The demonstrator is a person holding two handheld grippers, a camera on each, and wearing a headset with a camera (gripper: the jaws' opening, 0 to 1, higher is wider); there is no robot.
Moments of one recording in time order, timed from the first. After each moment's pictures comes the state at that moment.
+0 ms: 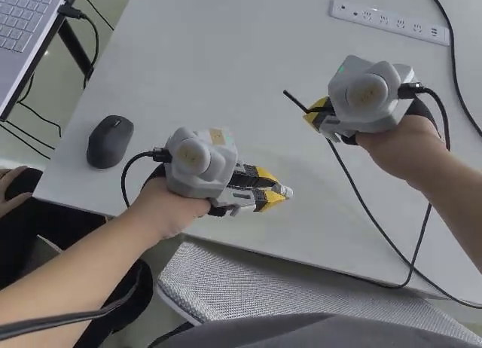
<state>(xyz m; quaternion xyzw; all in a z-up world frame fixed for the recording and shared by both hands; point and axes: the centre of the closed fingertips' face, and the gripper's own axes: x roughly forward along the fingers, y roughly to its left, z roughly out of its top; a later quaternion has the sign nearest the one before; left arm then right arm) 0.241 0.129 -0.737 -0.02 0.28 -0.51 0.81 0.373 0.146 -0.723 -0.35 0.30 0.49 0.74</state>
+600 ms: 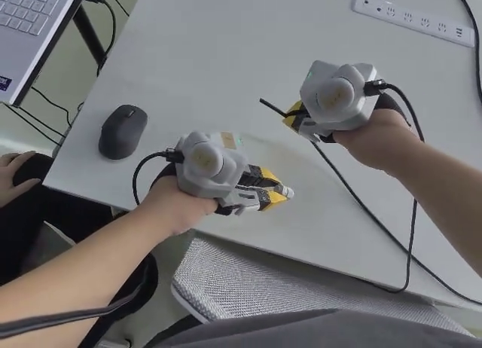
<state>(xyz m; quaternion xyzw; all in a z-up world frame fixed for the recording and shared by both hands) 0.253 0.149 -0.772 -0.01 0.29 -0.50 0.82 0.363 0.196 -0.772 -0.38 0.31 0.56 0.67</state>
